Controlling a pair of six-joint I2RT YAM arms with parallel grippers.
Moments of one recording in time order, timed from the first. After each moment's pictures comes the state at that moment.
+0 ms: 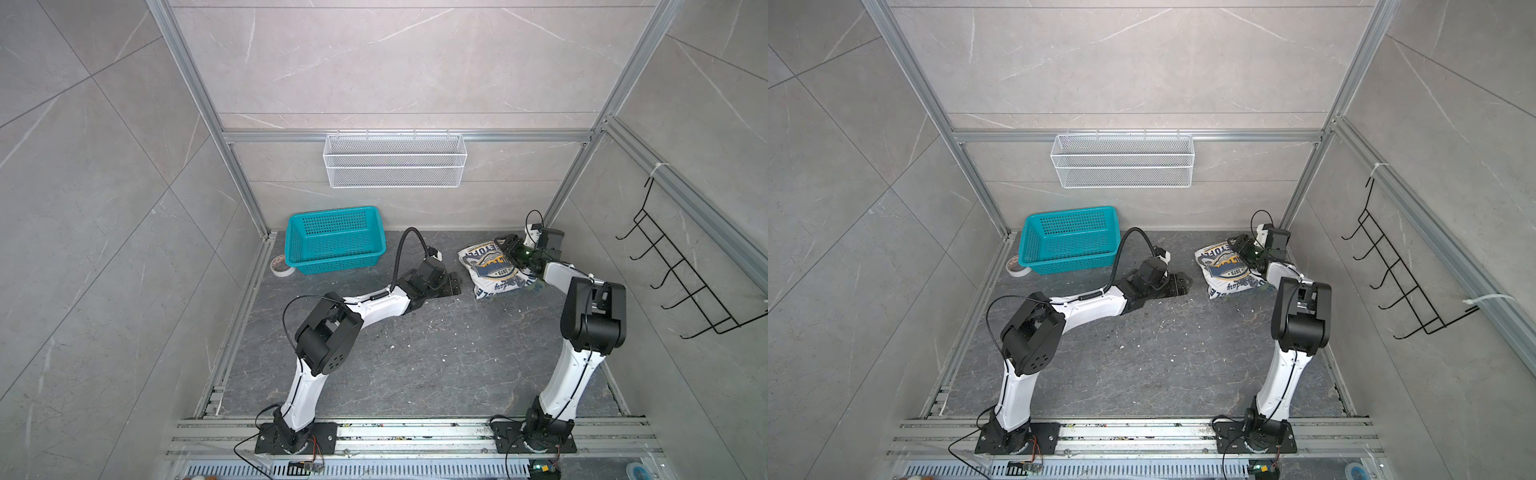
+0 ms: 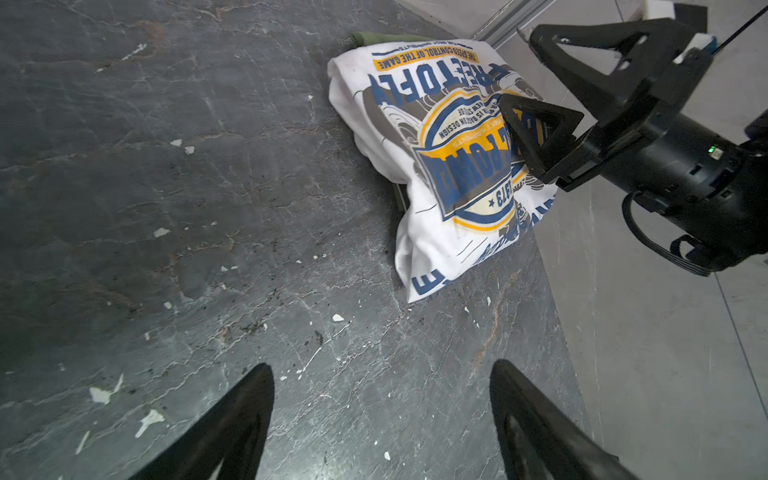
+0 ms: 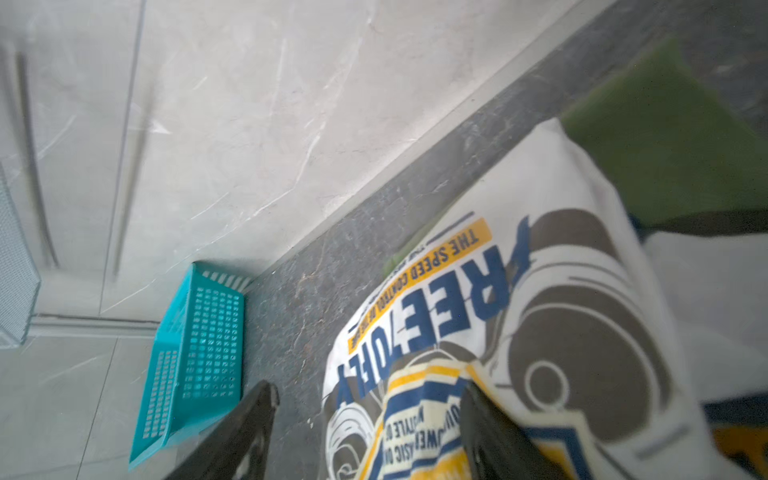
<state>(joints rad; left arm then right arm) -0.84 2.07 1.49 0.00 0.05 -0.77 -0.22 2.05 1.39 0.07 -0.56 0.61</state>
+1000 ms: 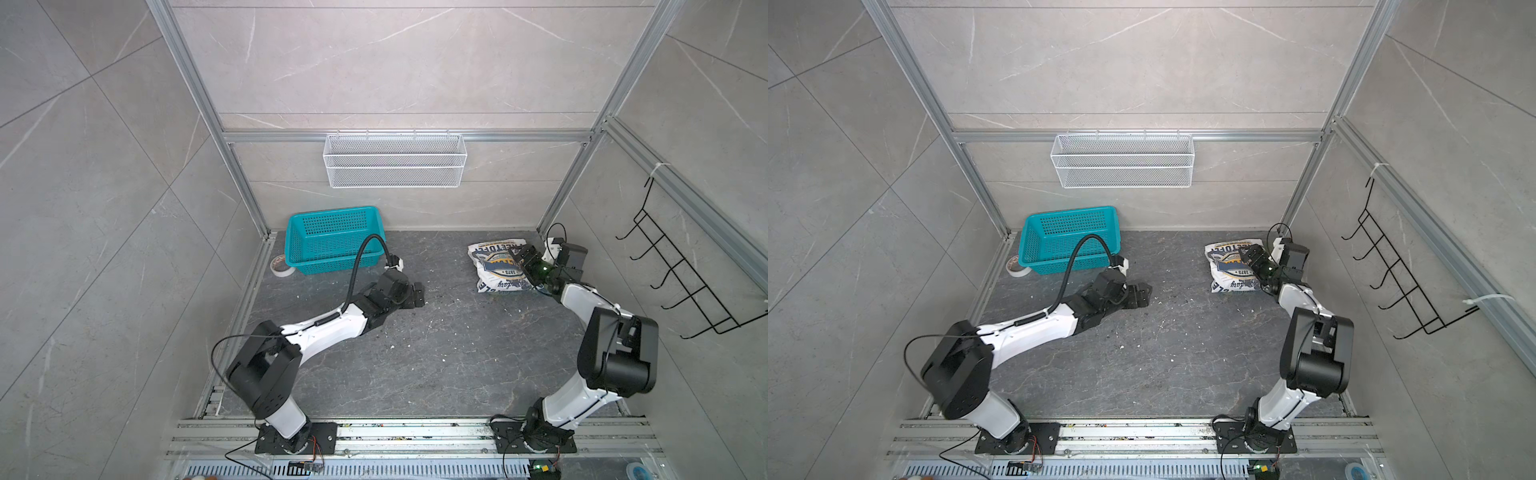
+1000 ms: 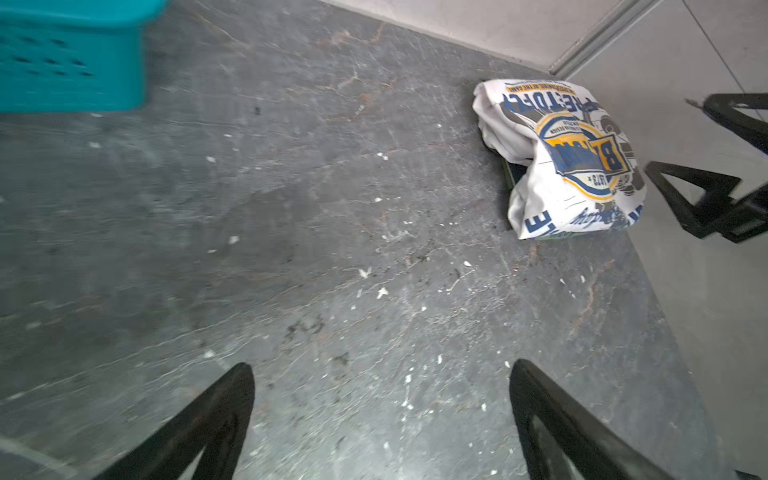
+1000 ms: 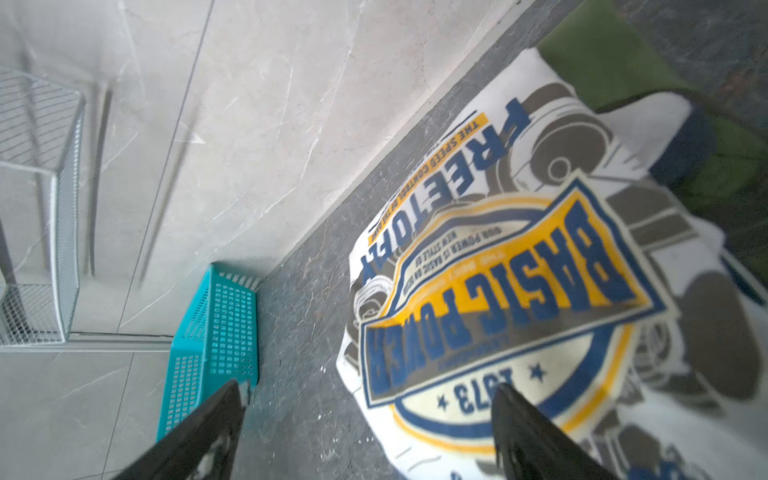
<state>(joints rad) -0.77 1.53 1.01 -0.12 -0.19 -0.59 -0.27 1.62 1.00 0.09 -0.54 0.63</state>
